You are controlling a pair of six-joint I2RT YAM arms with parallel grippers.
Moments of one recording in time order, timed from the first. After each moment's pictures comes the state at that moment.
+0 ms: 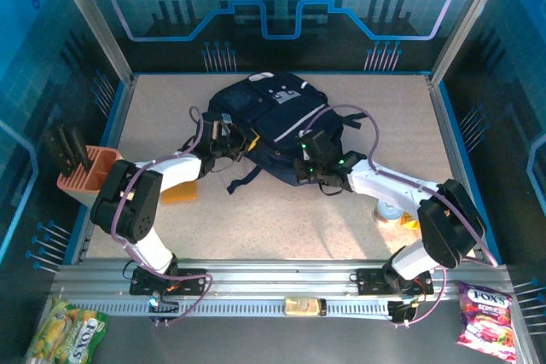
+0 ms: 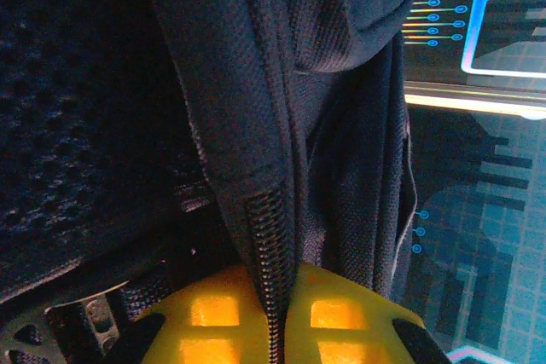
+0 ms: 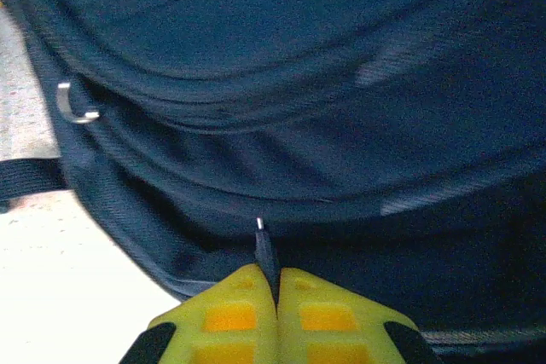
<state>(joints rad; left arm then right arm) -0.28 1.67 0.85 0.30 0.45 -1.27 0.66 1.50 0.96 -0.36 0.09 0.40</state>
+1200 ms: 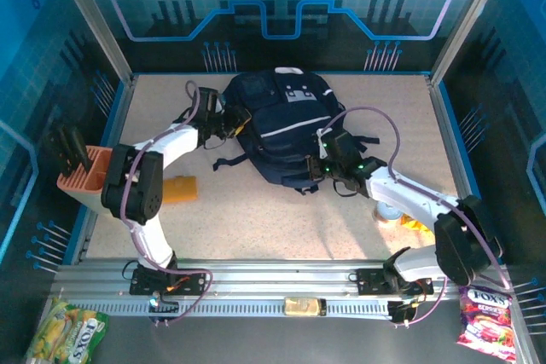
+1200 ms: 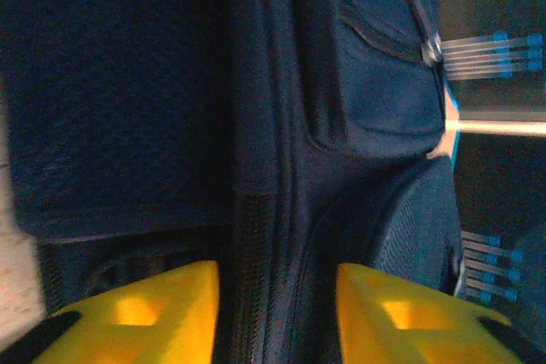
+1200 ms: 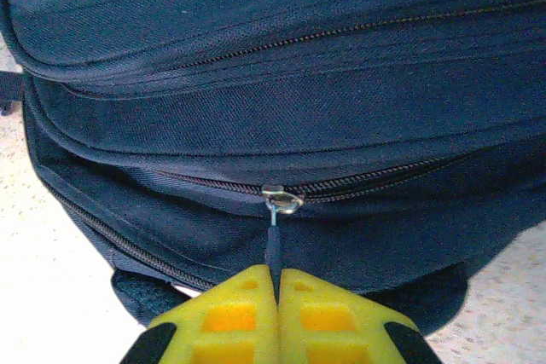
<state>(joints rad) -0.18 1.81 1.17 -0.07 0.41 -0.98 0.57 1.38 0.84 -0.27 -0.01 0.37</state>
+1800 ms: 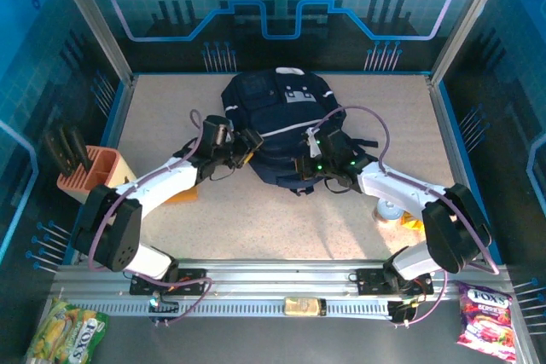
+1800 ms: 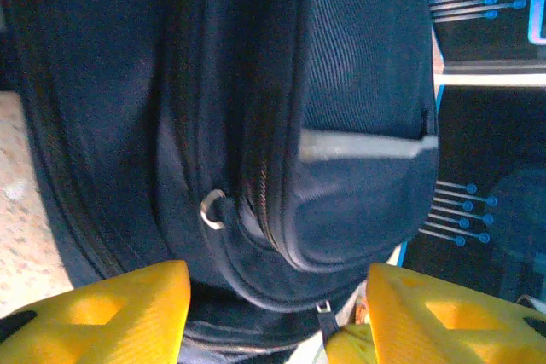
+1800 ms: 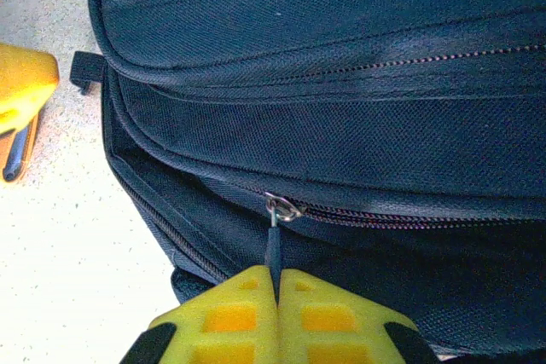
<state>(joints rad) -0.40 1.47 0.86 -0.04 0.28 -1.19 0.58 1.46 0.88 -0.20 -0.15 0.39</state>
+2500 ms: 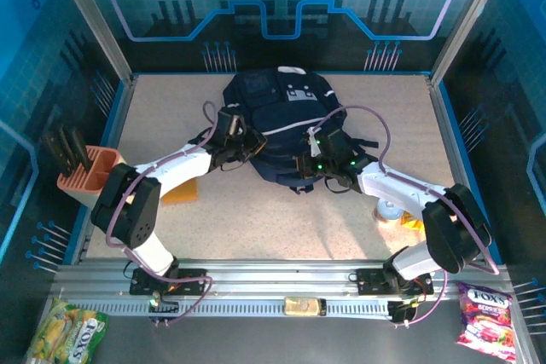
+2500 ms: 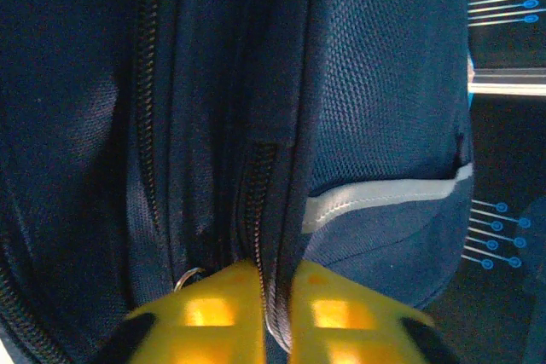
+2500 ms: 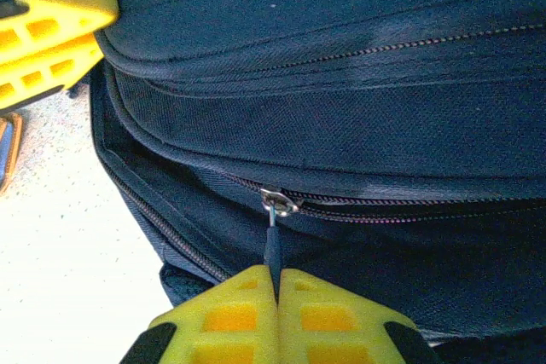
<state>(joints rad) -0.42 1.65 1.01 -0.07 0.25 -1.18 0.58 1.46 0.87 -0.20 -0.11 0.40</state>
